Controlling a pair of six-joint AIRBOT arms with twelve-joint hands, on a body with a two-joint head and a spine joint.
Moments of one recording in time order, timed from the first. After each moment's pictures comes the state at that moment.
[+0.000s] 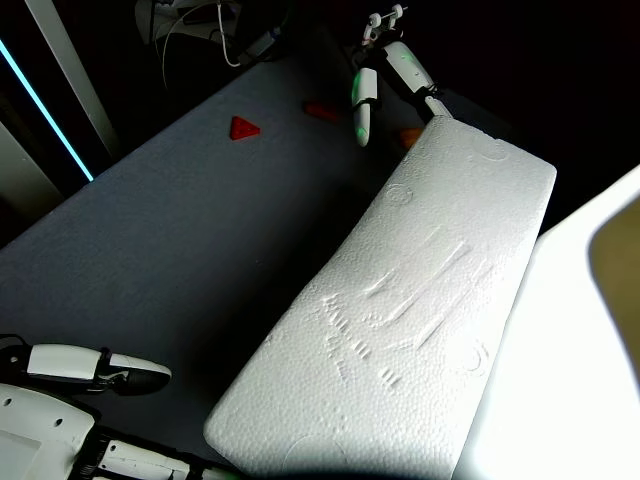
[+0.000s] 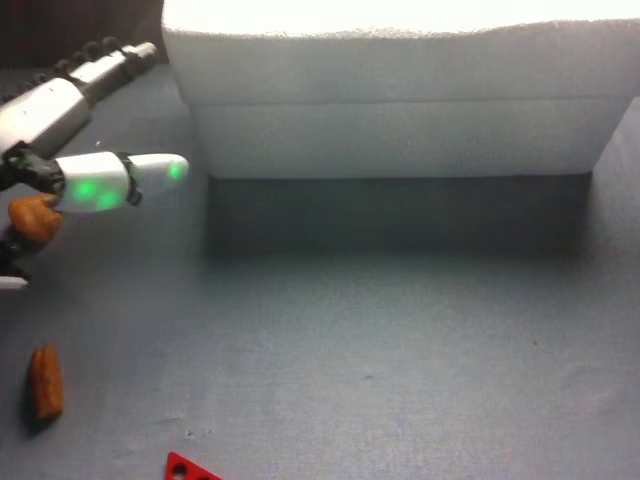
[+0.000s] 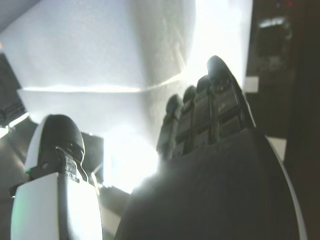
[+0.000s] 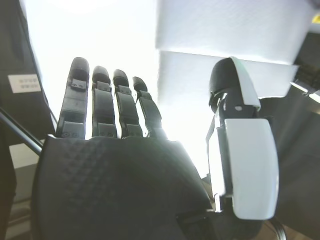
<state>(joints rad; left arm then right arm) 0.78 -1.04 1.32 -0.27 -0.87 0.42 -0.70 -0.83 1.10 0.48 0.85 -0.85</state>
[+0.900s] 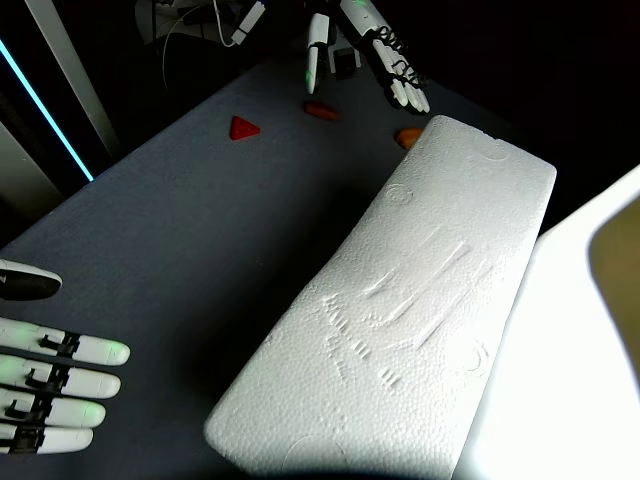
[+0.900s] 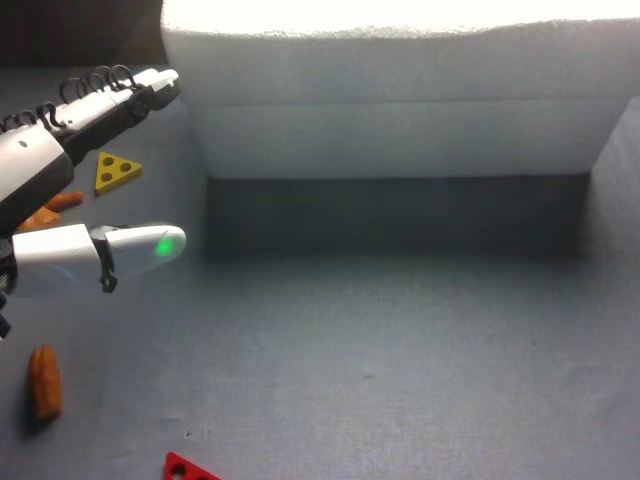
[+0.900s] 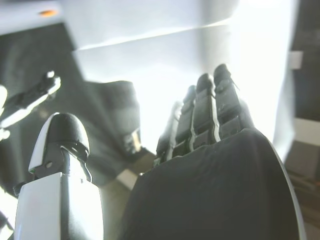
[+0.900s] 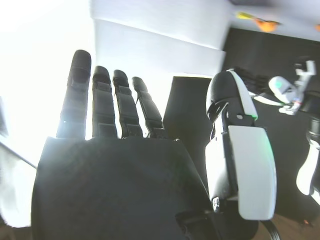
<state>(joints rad) 0.95 -0.88 1.06 -0.07 -1.17 0.35 -1.08 -0.64 0.81 0.26 1.24 -0.73</state>
